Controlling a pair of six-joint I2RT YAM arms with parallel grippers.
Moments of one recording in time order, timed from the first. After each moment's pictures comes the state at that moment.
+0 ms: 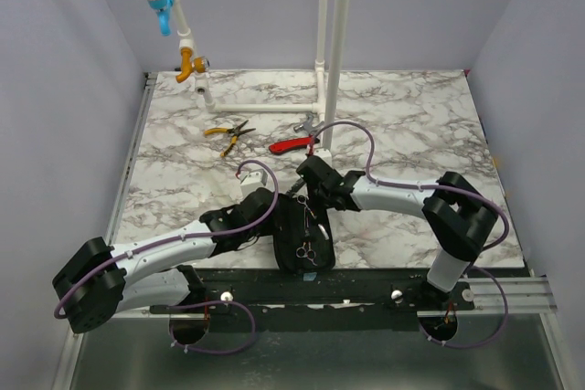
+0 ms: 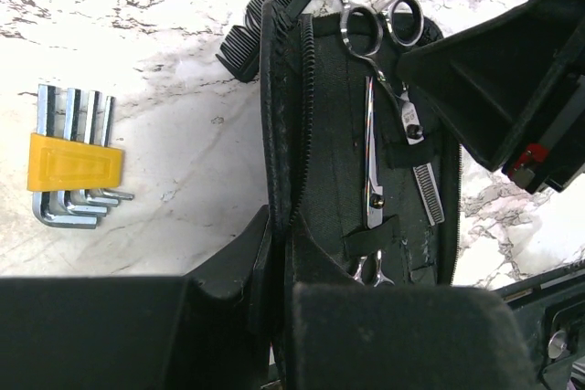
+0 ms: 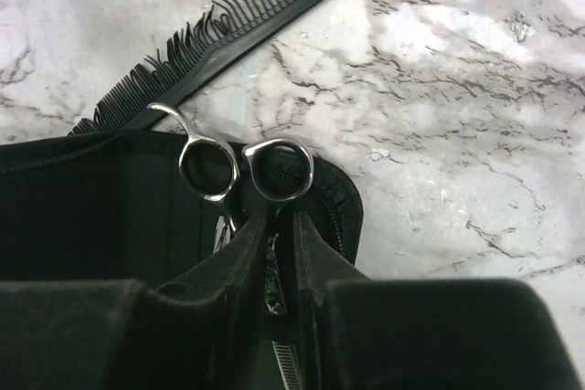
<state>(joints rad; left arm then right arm) -0.92 1.10 0.51 -0.22 -0.28 -0.96 0.90 1.74 1.02 -0.29 0.26 0.59</state>
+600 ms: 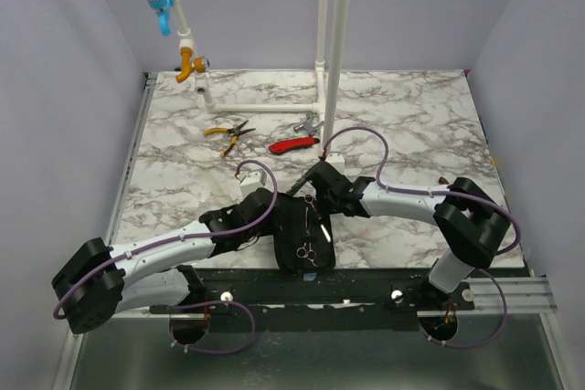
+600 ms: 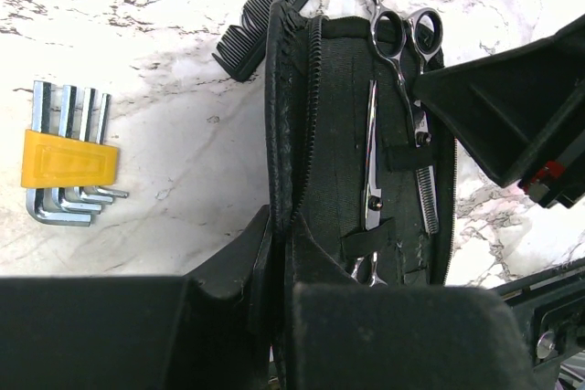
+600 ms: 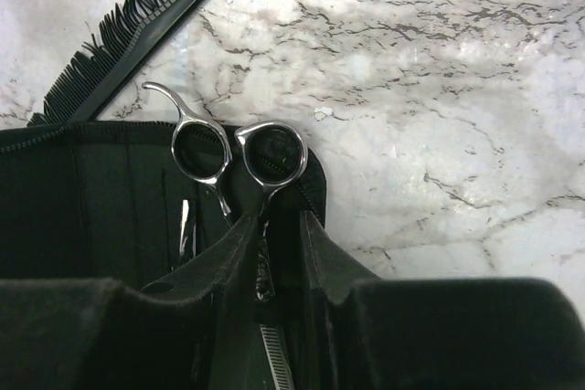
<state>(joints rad) -0.93 1.09 0.51 -0.23 -0.29 -0.98 0.90 1.67 0.92 -0.26 0.32 0.69</state>
